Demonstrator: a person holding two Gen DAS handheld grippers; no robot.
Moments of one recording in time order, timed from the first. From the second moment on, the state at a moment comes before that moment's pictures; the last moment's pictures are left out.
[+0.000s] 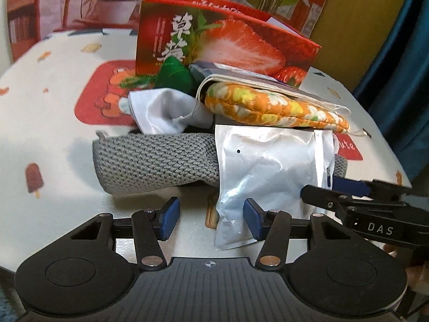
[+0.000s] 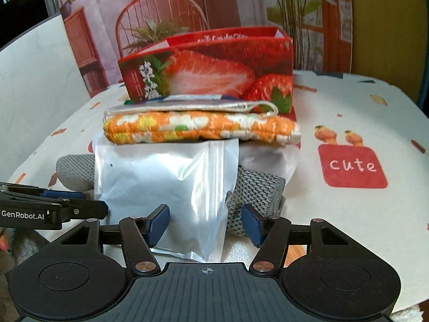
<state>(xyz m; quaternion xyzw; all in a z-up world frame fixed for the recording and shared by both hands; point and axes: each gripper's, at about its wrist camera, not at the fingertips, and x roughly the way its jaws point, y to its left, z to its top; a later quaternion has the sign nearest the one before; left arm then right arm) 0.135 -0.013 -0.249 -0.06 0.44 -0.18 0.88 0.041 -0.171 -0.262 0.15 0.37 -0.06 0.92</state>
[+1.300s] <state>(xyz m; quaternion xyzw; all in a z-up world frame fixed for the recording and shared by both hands) 0.151 -0.025 -0.262 -0.08 0.43 -0.23 0.87 0.049 -0.177 -0.275 0.18 0.35 -0.02 0.92</state>
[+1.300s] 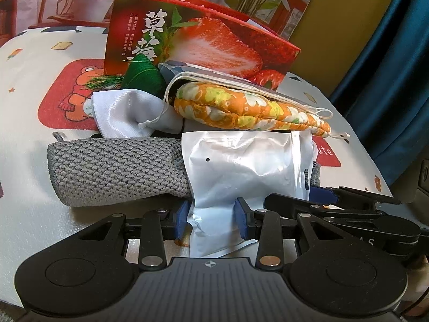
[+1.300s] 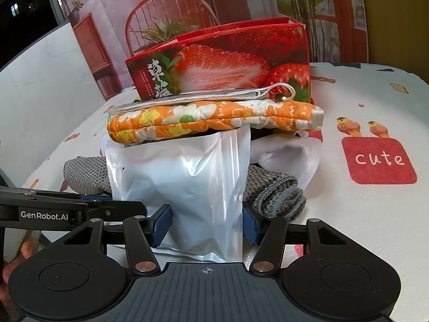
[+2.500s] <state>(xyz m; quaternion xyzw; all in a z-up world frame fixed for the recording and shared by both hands) 0.143 -0.018 -0.263 -0.09 0.43 -0.23 0.87 0.046 -0.174 -0.271 0.17 0.35 -0.02 0.92</state>
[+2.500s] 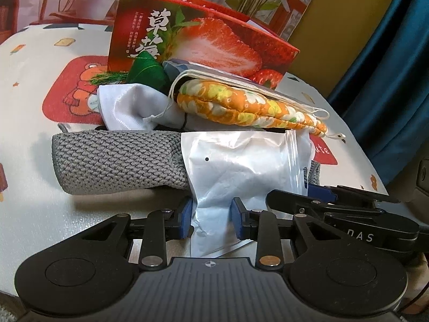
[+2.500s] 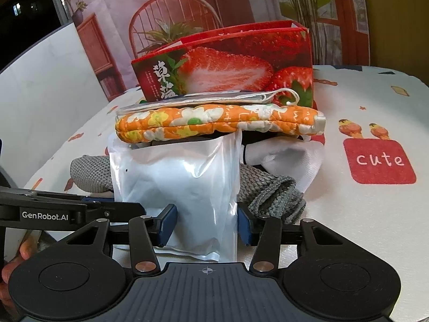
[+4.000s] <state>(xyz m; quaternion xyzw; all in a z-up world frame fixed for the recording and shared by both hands) 0.147 -0.035 -0.257 -0.06 0.42 -0.24 0.87 0.059 -0.192 -0.264 0.21 0.35 0.00 0.91</state>
